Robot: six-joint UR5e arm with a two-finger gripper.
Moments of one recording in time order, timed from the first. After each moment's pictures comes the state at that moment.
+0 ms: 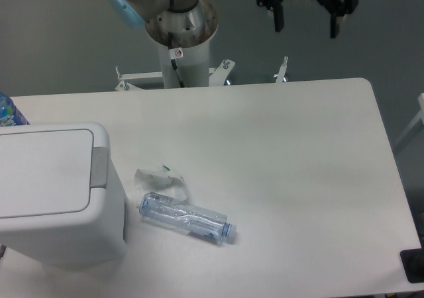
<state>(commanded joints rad) 2.70 -1.52 -1.36 -1.47 1.54 1.22</state>
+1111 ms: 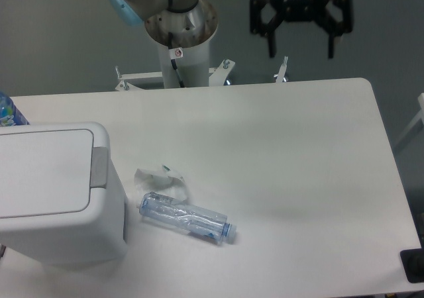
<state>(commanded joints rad) 2.54 -1.60 -1.39 -1.34 1.51 0.70</state>
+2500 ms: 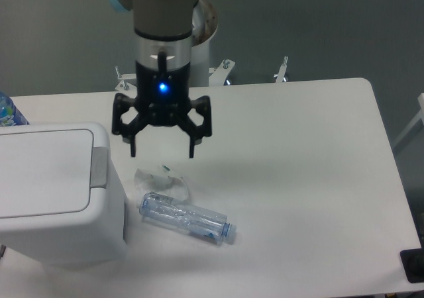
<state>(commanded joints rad) 2.24 -1.75 -1.43 -1.13 1.37 0.19</state>
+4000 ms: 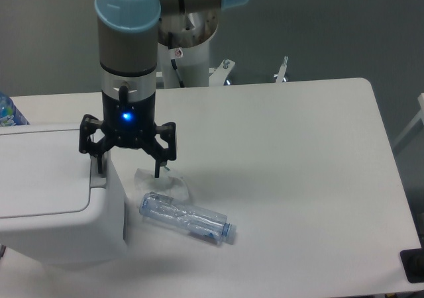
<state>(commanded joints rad) 2.20 -1.79 -1.43 -1.13 1.37 0.19</state>
